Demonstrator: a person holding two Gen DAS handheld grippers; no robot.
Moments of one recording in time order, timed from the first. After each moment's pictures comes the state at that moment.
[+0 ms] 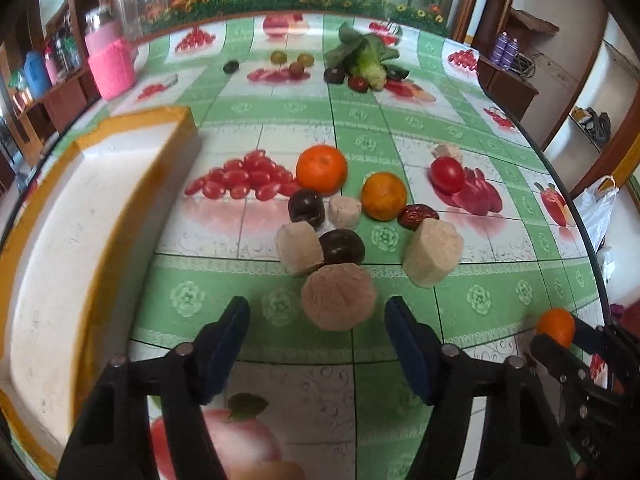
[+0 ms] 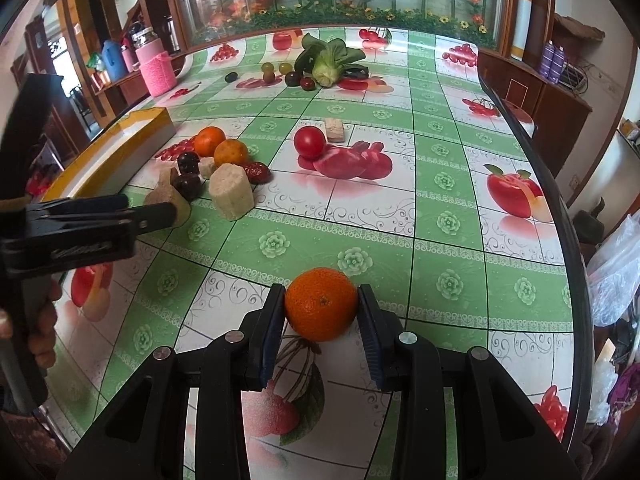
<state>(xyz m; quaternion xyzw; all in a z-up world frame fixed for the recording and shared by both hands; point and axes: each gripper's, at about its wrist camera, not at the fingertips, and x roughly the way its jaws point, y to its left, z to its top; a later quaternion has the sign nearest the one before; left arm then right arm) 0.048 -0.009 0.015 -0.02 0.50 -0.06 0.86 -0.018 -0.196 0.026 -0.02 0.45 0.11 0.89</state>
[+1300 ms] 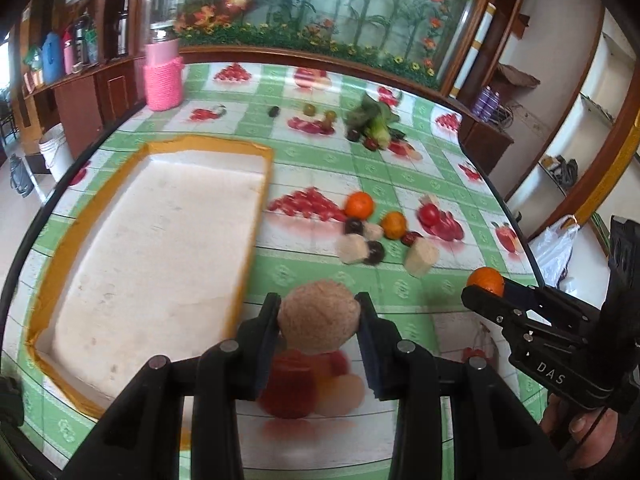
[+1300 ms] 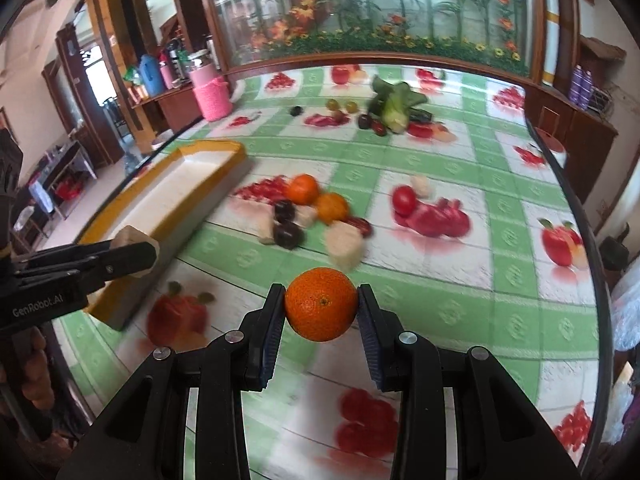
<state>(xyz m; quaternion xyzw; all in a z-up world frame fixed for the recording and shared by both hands) -0.017 0.087 0.082 -0.08 0.43 -0.09 0.89 -0.023 -0.121 0.074 0.00 0.41 0.18 0.89</state>
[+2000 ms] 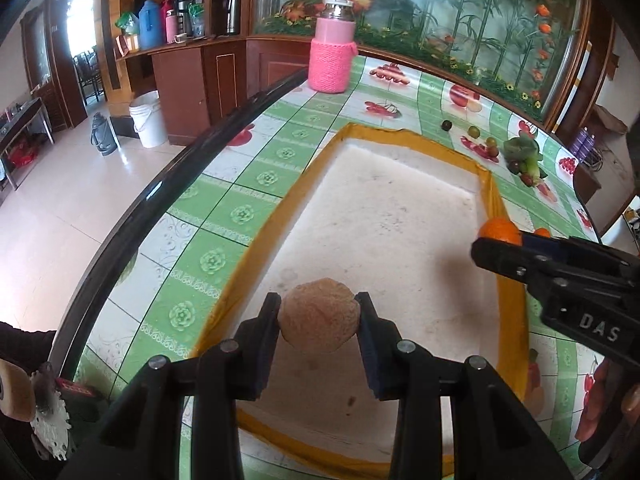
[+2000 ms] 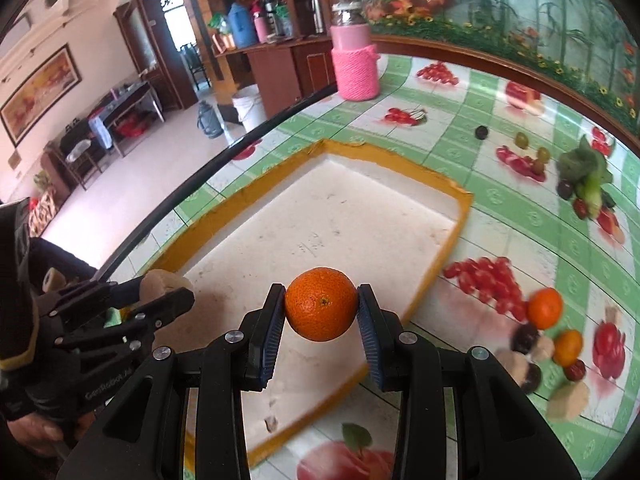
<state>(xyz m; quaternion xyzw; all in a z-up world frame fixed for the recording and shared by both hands) -0.011 0.226 0.038 -0.10 0.44 0.07 0.89 0.049 0.101 0.066 -0.07 0.44 0.31 0.84</state>
